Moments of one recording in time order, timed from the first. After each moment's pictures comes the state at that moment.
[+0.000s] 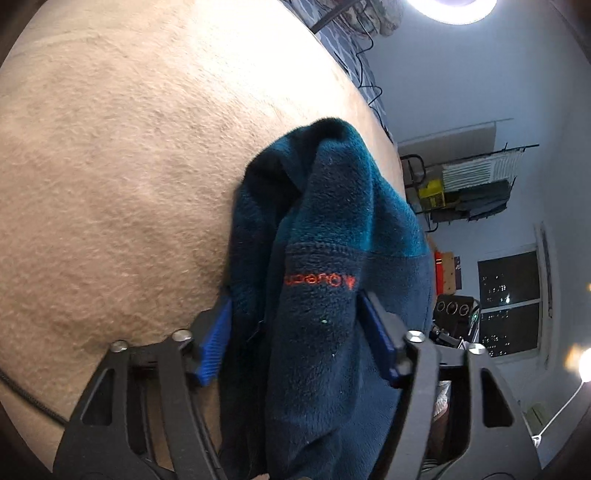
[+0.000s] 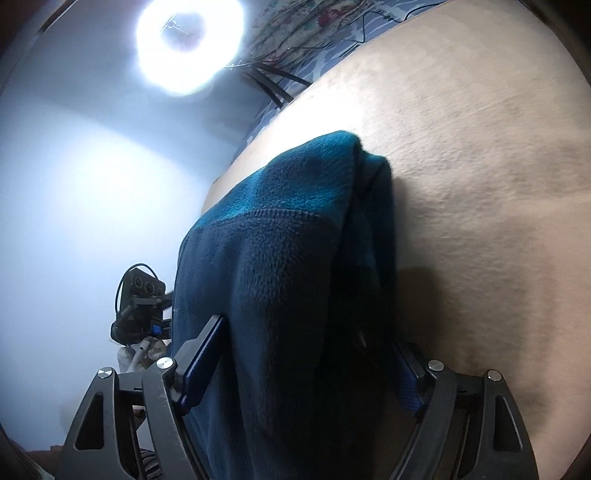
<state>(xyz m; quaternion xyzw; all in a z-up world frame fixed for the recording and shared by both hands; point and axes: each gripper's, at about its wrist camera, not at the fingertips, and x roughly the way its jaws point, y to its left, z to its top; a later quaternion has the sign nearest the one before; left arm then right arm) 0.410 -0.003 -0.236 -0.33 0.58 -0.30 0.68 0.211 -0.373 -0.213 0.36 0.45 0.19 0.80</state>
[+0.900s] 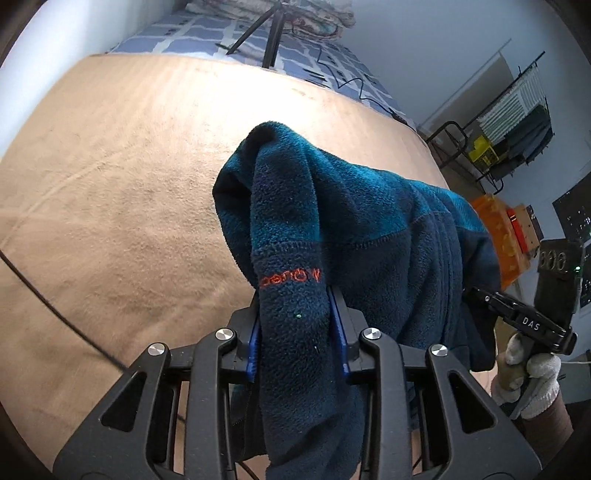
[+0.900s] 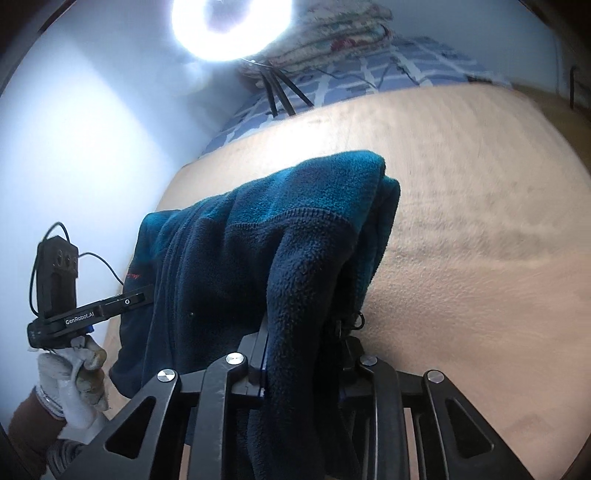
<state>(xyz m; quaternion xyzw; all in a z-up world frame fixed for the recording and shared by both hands) 0.346 -0.072 -0.137 -0.12 0.53 -0.24 0.80 0.178 -0.315 -0.122 0.19 0.47 0.07 0.86</state>
